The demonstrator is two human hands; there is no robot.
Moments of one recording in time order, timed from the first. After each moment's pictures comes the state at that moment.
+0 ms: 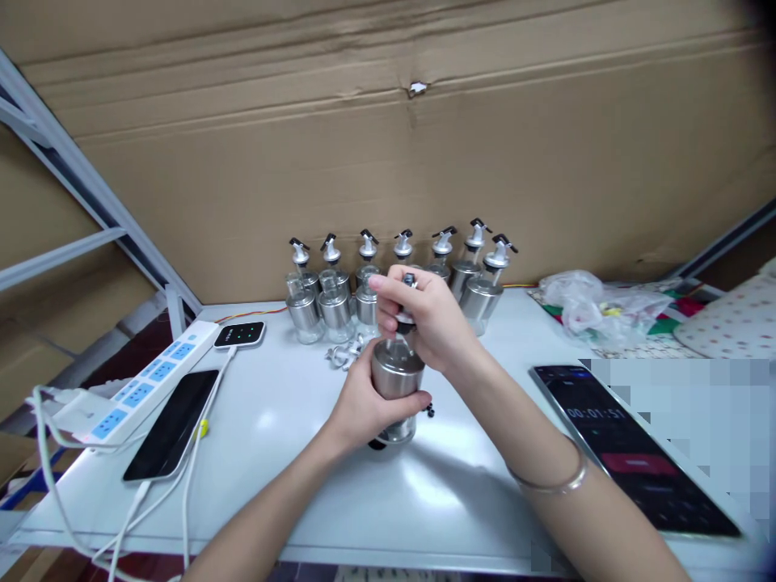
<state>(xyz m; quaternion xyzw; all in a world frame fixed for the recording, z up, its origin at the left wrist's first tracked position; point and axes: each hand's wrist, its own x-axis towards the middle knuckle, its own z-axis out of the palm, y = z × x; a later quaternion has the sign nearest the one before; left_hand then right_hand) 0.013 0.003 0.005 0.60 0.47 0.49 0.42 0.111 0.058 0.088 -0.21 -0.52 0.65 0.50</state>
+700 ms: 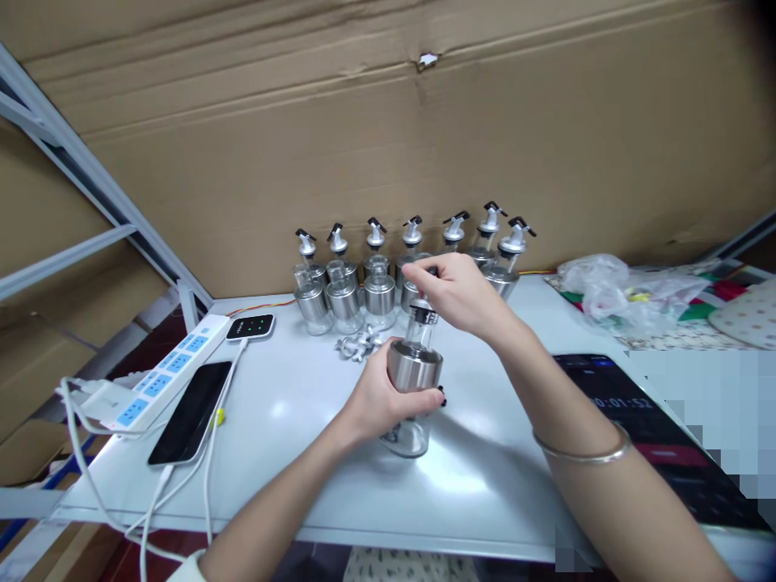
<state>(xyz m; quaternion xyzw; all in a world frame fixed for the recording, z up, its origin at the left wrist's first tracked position) 0.012 0.000 0.009 0.56 0.46 0.46 0.51 0.140 0.083 0.085 -0.47 -0.79 0.21 0.34</state>
